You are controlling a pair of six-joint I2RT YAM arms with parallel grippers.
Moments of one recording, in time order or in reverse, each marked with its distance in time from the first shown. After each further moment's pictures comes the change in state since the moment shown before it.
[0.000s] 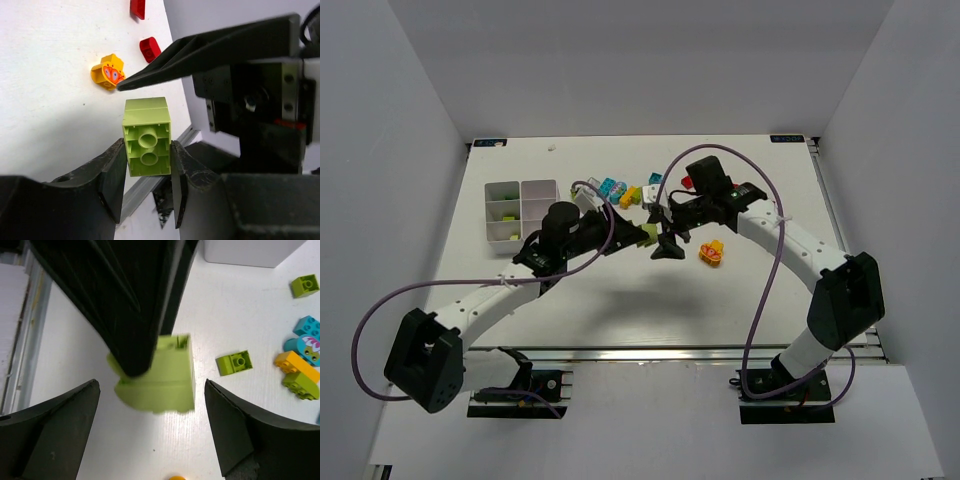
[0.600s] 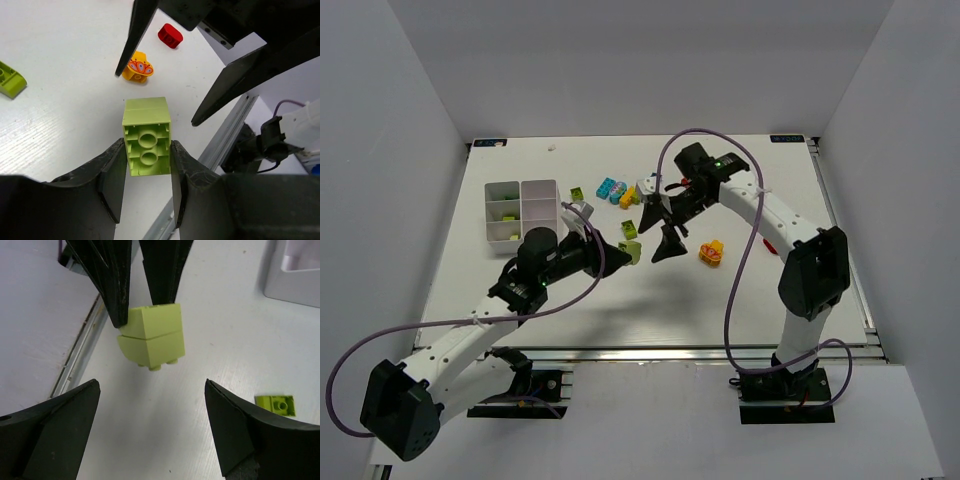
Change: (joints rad) left arm -0.002 -0.301 -0.176 -0.060 0.009 0.455; right arm -0.031 0.233 0.338 -0.521 -0.259 -0.325
